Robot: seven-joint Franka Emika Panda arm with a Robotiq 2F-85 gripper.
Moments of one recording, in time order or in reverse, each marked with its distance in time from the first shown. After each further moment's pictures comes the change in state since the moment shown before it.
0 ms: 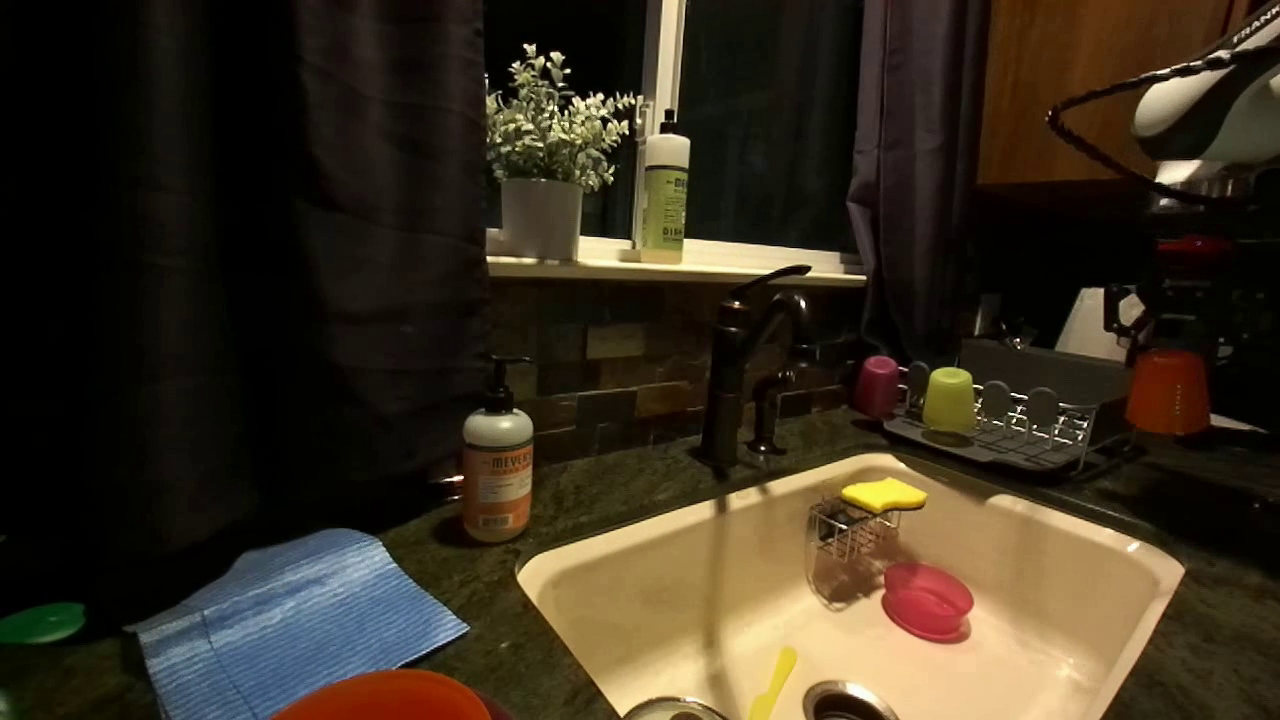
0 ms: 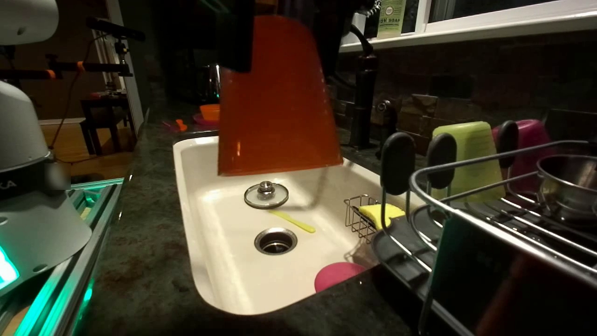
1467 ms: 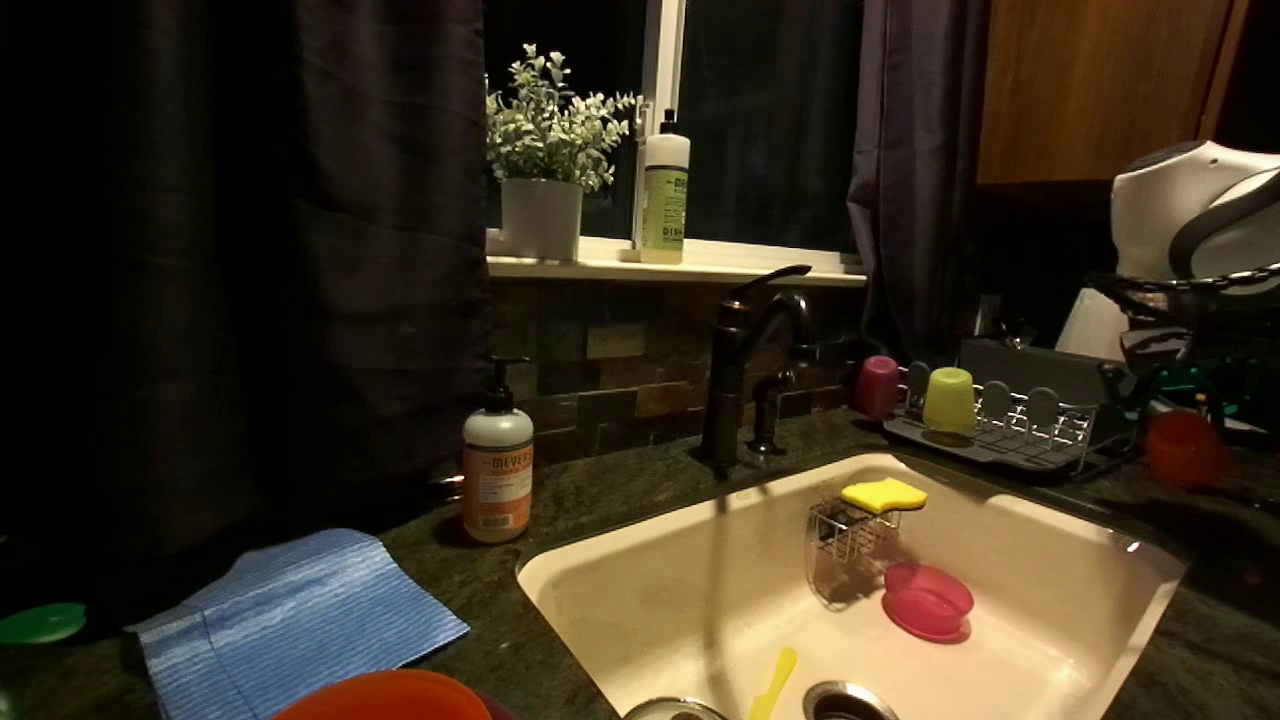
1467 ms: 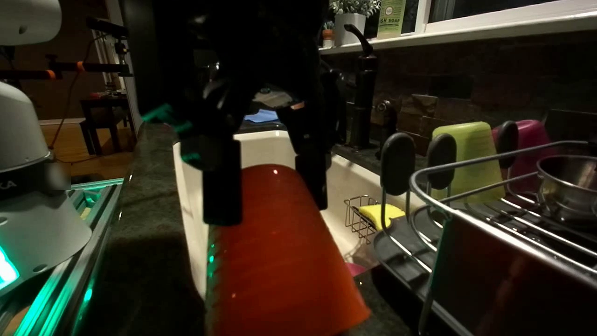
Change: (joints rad) arm -0.066 -0.036 0.129 -0.345 -0.723 0.481 0.541
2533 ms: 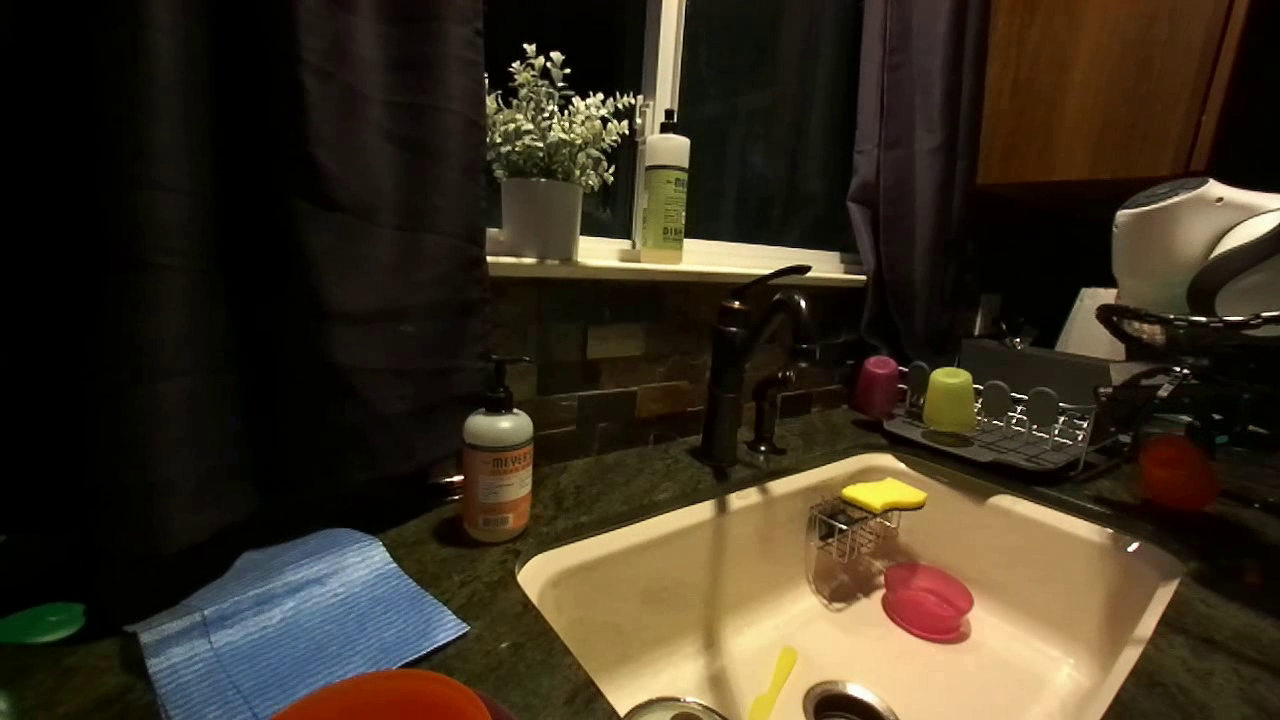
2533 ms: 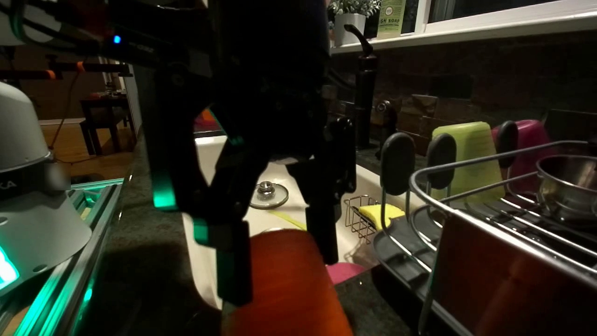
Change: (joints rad) arm -0.002 0.108 -0.056 -0.006 -0.146 0.132 0.208
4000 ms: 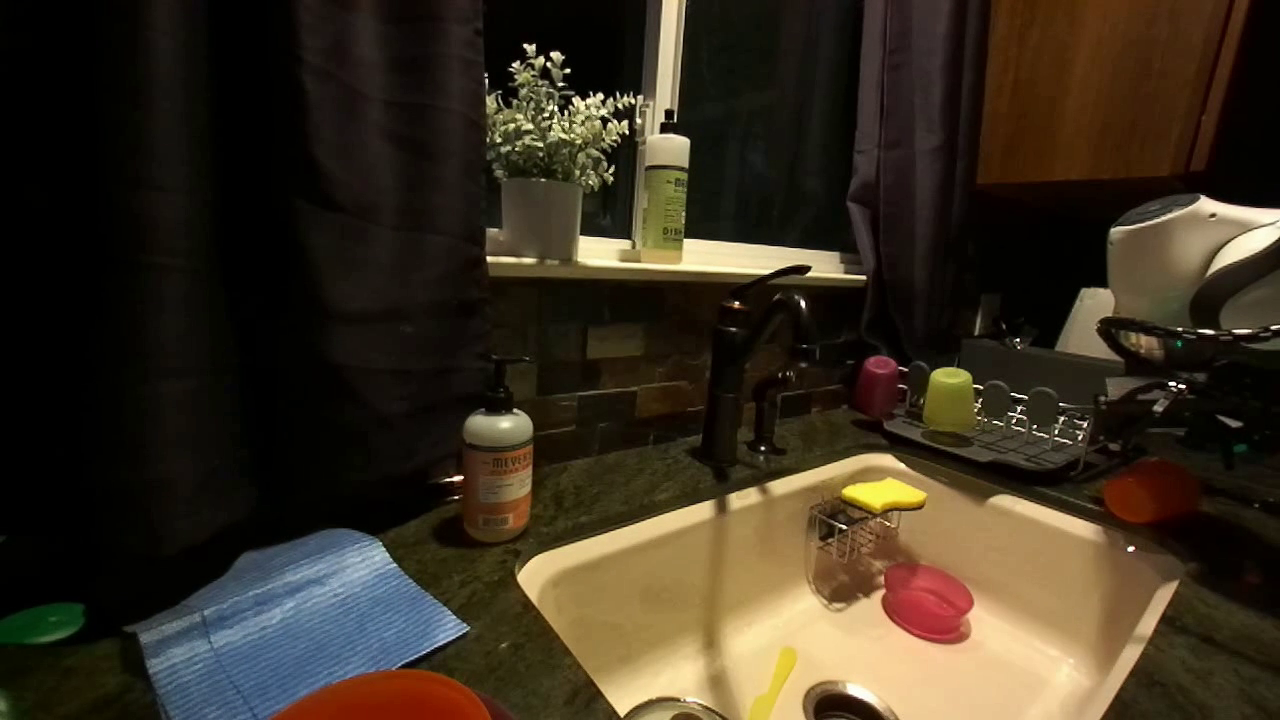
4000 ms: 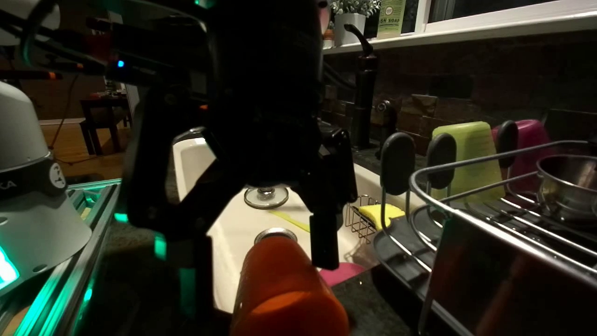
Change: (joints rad) arm 0.036 0.042 -0.043 0.002 -0.045 0.000 0.072
